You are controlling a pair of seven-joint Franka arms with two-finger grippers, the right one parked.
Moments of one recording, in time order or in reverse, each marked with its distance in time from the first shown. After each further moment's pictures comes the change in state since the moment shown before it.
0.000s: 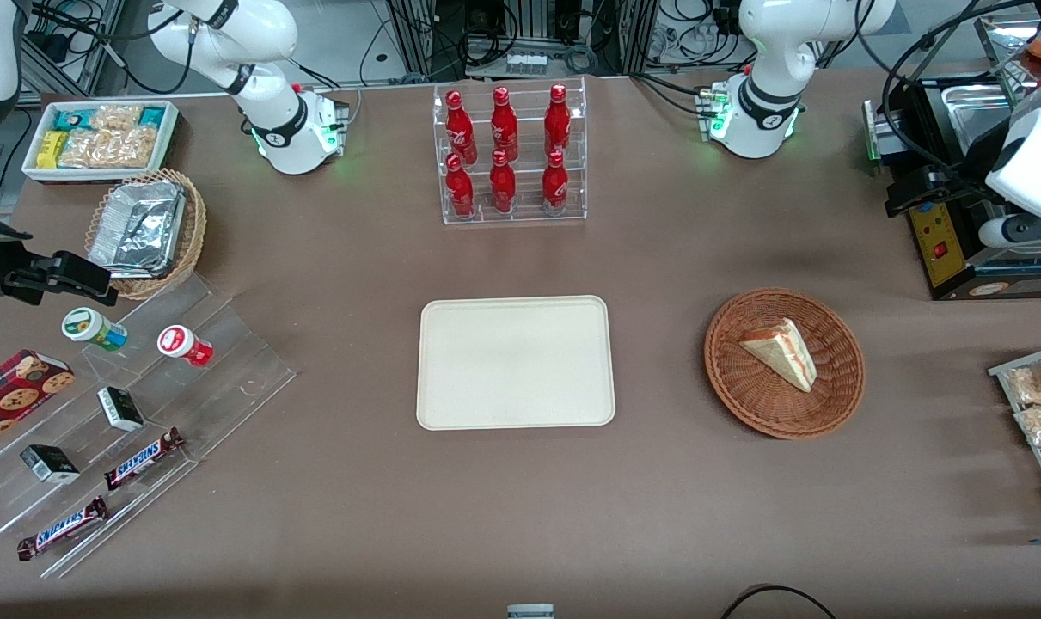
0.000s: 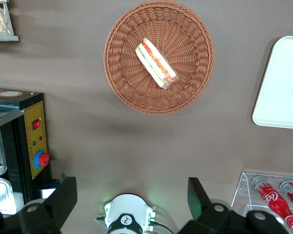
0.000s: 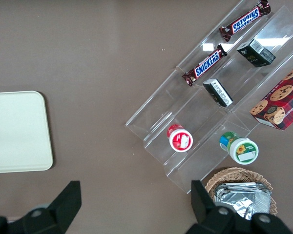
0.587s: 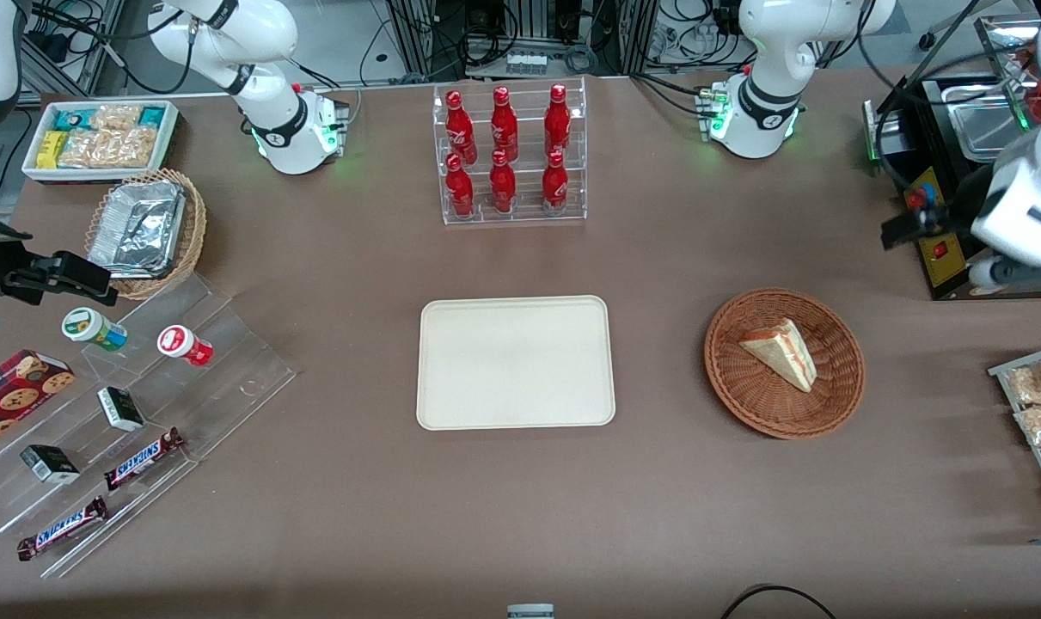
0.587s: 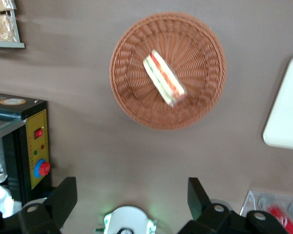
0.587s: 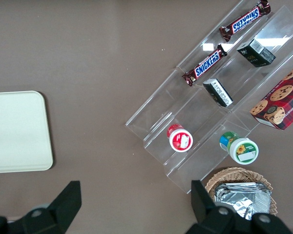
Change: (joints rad) arm 0.000 0.091 -0.006 -0.014 0.041 0.108 -0.082
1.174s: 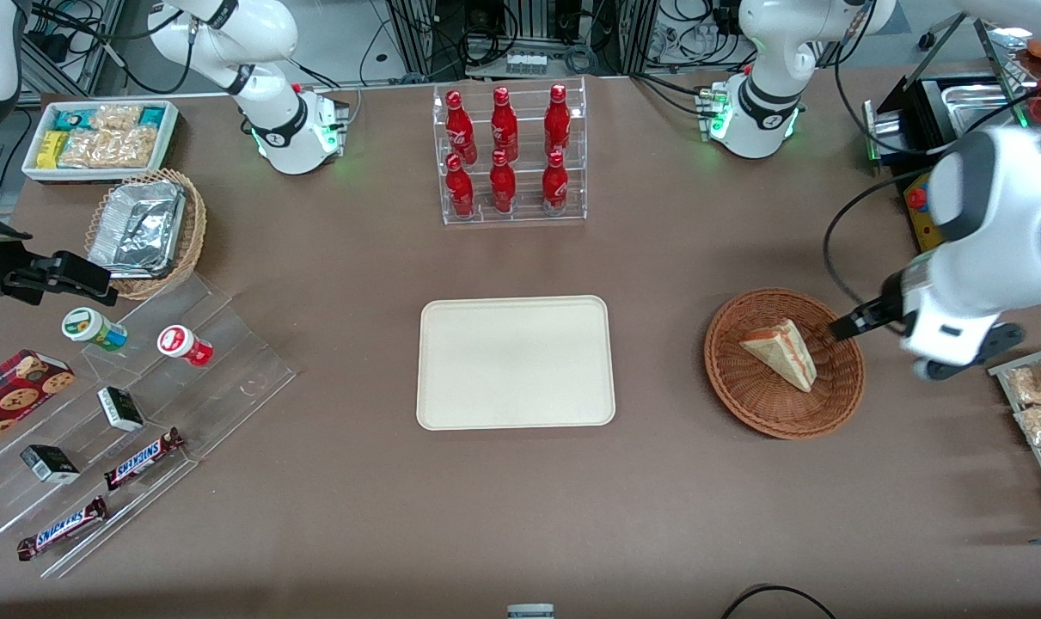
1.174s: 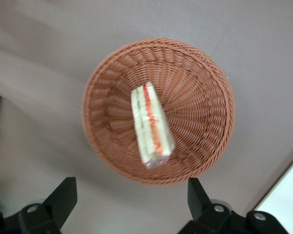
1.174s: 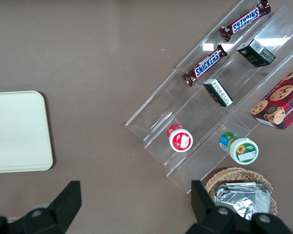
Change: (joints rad) arm -0.031 0.144 -0.018 -0.200 0.002 0.373 -0.371
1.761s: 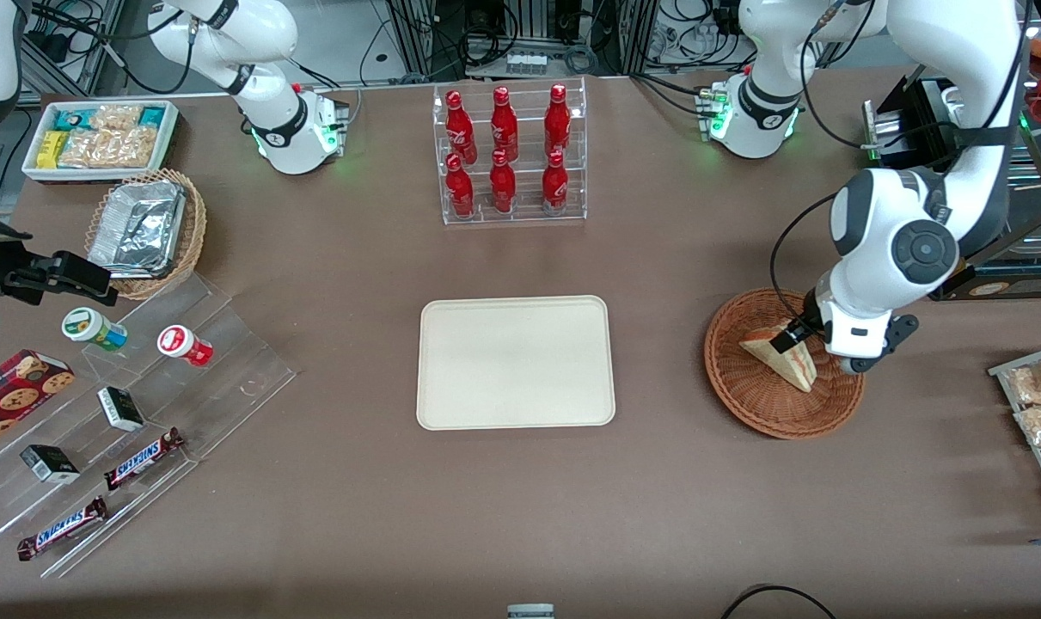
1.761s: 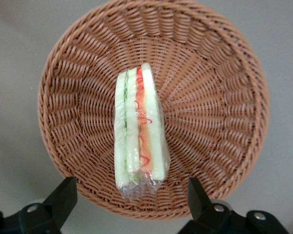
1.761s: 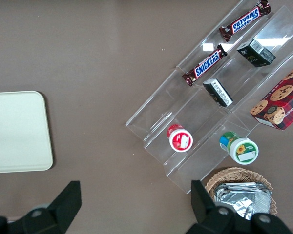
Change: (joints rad) arm -0.032 -0.035 0.002 -0.375 0.004 0.417 -0.183
